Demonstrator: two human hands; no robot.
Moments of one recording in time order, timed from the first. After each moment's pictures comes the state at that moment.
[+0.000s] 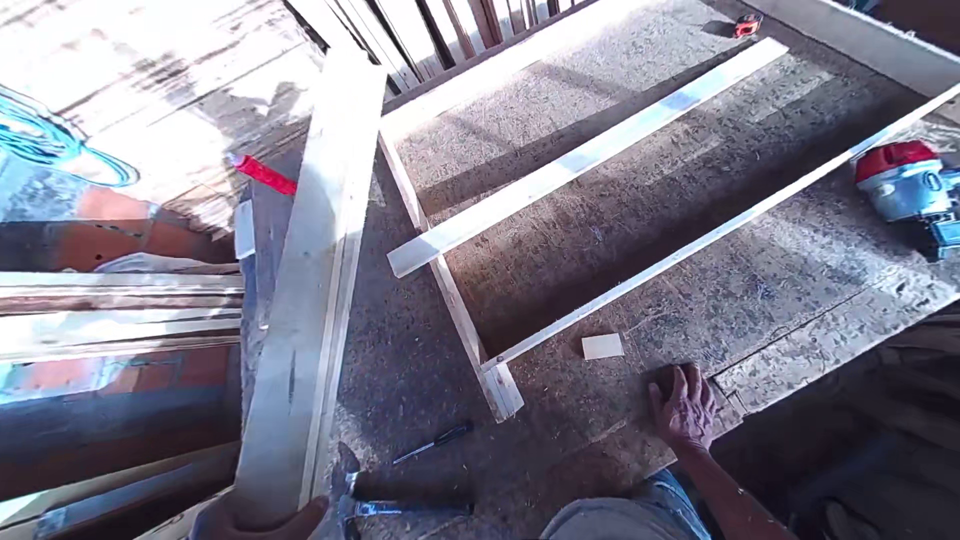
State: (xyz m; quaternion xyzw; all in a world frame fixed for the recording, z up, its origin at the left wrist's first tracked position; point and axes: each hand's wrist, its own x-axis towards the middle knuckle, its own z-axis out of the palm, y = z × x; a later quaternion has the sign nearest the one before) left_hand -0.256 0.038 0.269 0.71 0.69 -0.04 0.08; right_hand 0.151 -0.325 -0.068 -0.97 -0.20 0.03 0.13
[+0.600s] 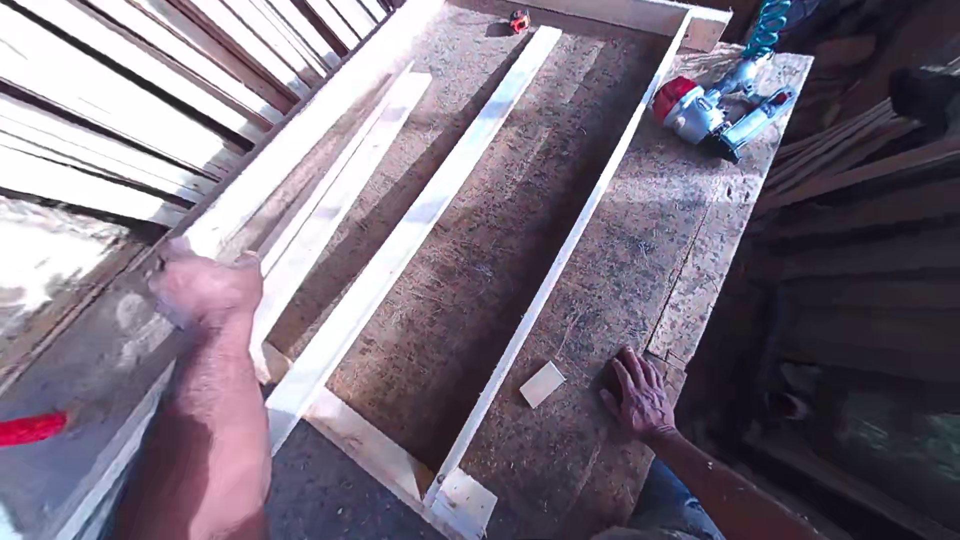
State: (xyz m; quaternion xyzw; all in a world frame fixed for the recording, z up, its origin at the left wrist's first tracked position) left_hand 0.261 0.304 0.212 0.90 0.43 0.12 0.00; right_hand 0.152 -0.329 -0.070 -0.97 -0.19 0.00 0.14
